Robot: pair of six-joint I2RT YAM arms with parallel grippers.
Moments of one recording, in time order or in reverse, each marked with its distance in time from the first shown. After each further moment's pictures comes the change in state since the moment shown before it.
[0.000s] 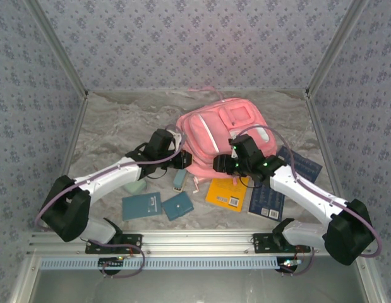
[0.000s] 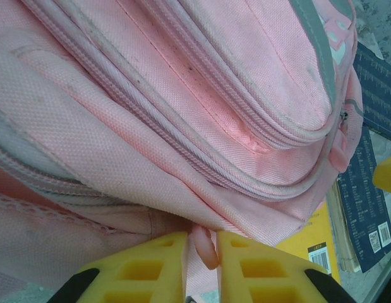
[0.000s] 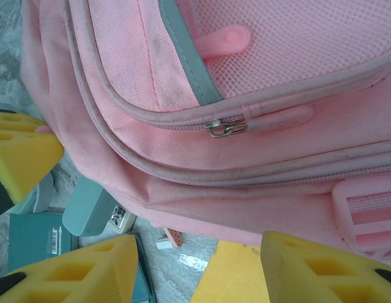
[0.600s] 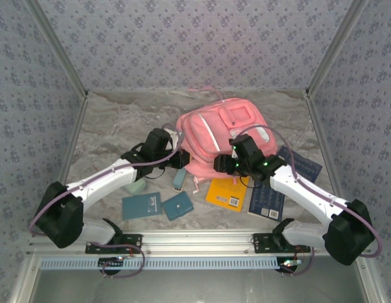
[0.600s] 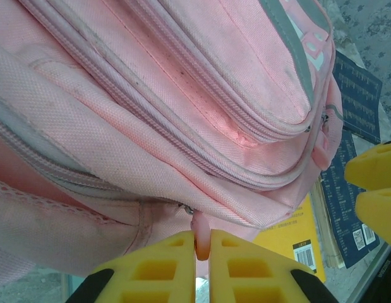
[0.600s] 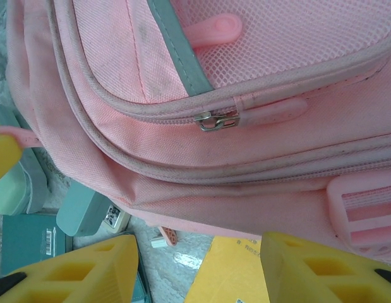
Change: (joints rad) left arm 0.000 -0.064 0.000 -0.025 -0.001 0.000; right arm 0.003 -0.001 0.013 -0.028 0.017 0.000
